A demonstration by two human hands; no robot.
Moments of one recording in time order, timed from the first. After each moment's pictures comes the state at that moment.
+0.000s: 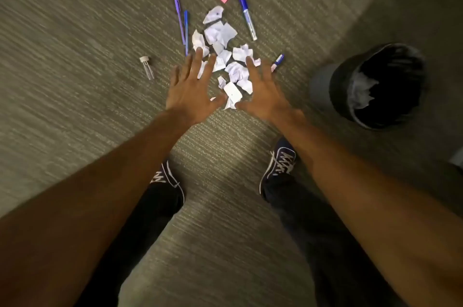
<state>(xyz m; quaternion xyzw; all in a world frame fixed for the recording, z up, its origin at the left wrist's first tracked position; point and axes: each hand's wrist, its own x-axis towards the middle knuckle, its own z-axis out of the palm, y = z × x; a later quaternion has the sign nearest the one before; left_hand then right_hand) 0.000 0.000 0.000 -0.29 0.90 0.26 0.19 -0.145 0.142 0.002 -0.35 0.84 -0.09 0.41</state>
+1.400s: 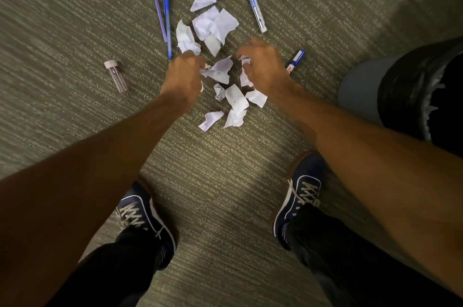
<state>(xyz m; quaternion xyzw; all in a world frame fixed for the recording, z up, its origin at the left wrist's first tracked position) -0.059 -0.029 -0.150 -0.33 0.90 0.24 0.17 -0.204 0.096 -0.155 -0.43 0.85 -0.09 0.28</state>
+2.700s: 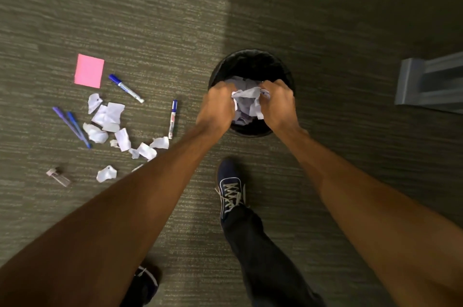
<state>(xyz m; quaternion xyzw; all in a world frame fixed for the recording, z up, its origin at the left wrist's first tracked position) -0.288 0.245 0.046 -0.11 0.92 0.35 0.14 -0.333 0.398 0.037 -0.06 0.96 -0.20 0.17</state>
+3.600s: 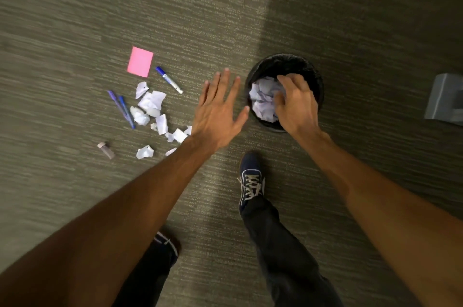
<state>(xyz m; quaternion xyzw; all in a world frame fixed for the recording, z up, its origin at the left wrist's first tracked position) -0.209 0.175 0.088 -0.07 0.97 0.20 0.13 -0.305 0.355 0.102 -0.16 0.96 -0.15 0.16</state>
